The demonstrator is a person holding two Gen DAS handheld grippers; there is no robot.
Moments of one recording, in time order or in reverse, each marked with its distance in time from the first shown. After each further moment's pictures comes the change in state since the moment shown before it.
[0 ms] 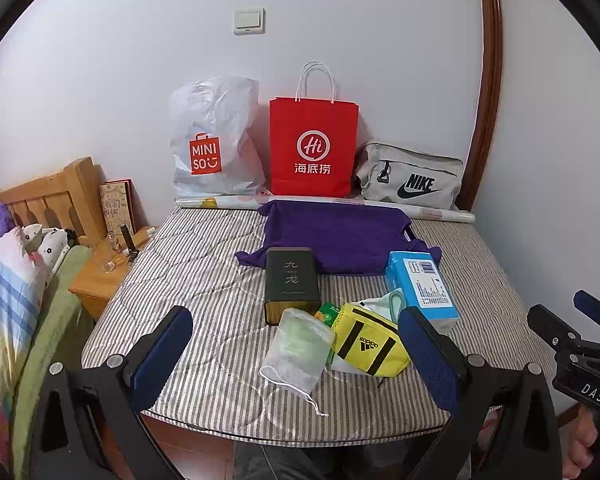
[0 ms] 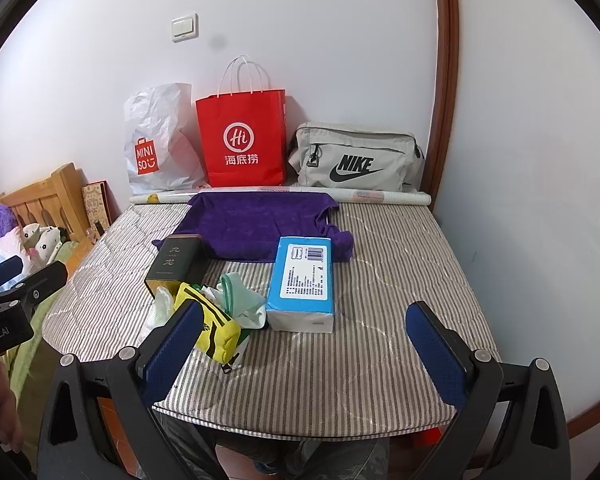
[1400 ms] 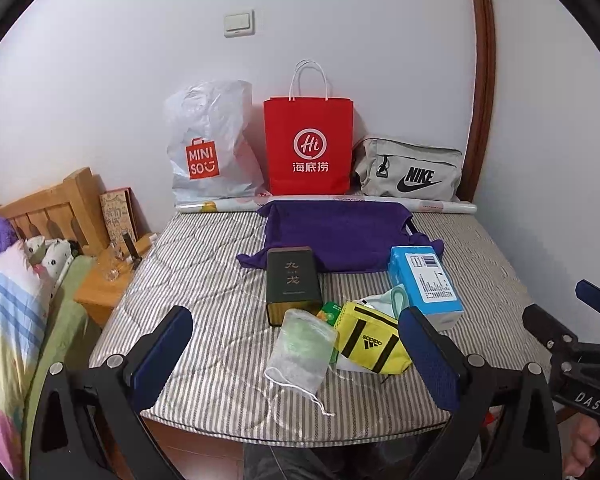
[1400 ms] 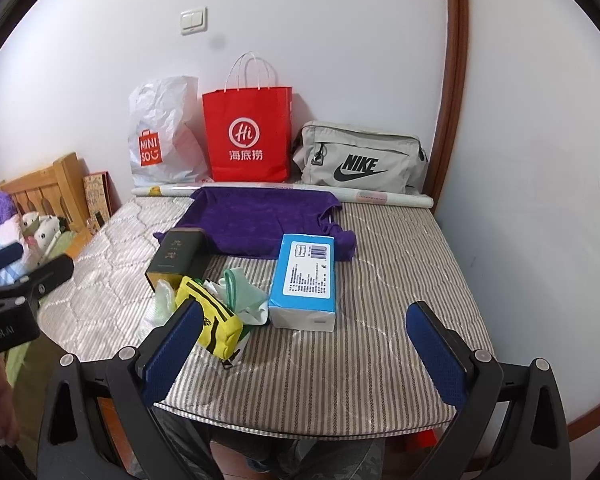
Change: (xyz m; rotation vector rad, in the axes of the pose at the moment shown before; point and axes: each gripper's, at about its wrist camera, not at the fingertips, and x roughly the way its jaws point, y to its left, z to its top) left arm -0.002 -0.005 0.006 0.057 0.004 0.014; right arm 0.002 0.012 -0.002 -0.043 0.008 -0.016
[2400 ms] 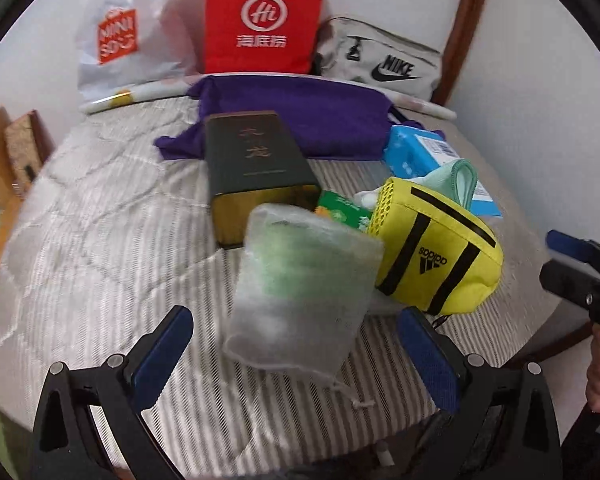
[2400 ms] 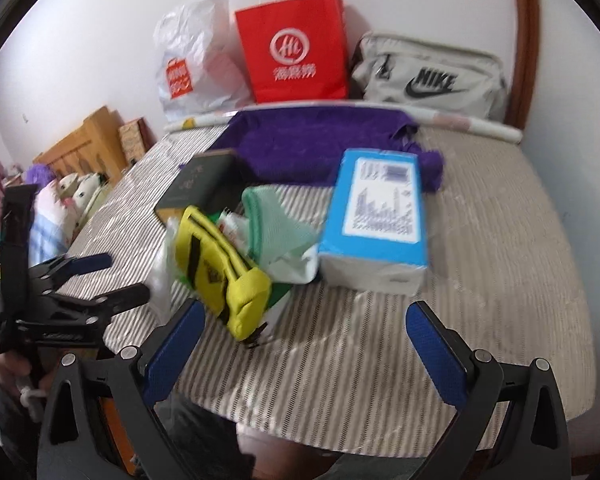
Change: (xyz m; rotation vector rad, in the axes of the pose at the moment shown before) left arm 0.177 0.025 -0.072 0.049 0.314 -0.319; right arm 0.127 0.015 -0.037 -0.008 0.238 0.280
